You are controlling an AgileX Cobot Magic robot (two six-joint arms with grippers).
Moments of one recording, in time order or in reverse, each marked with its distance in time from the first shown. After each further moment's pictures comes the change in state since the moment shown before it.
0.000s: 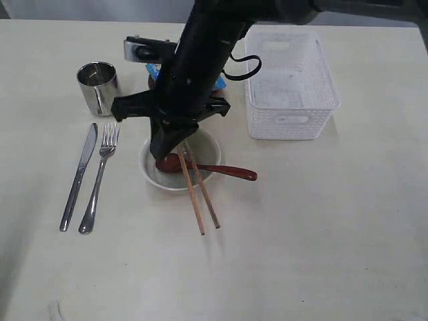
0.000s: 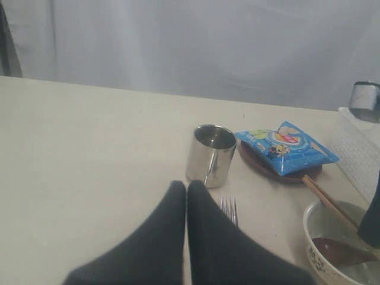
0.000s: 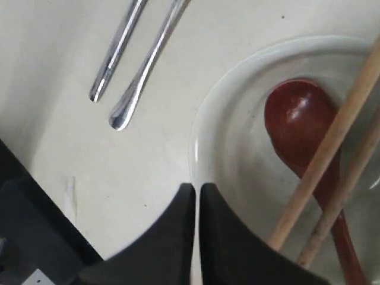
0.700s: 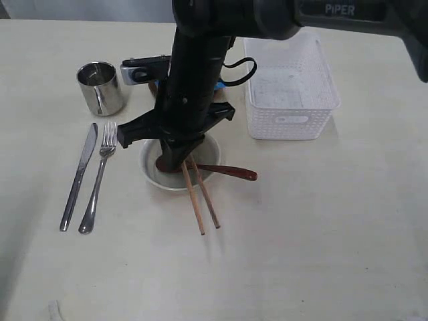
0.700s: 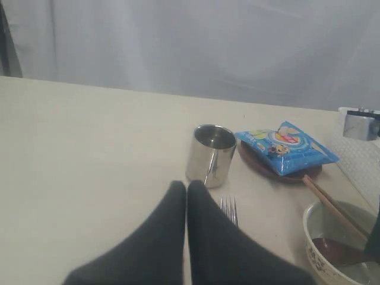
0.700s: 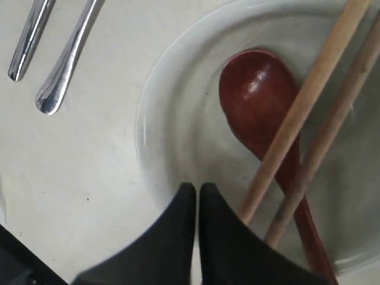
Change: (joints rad) left arm 0.000 0.000 0.000 0.000 0.000 0.000; right arm 0.064 0.004 0.018 -0.193 -0.013 0.102
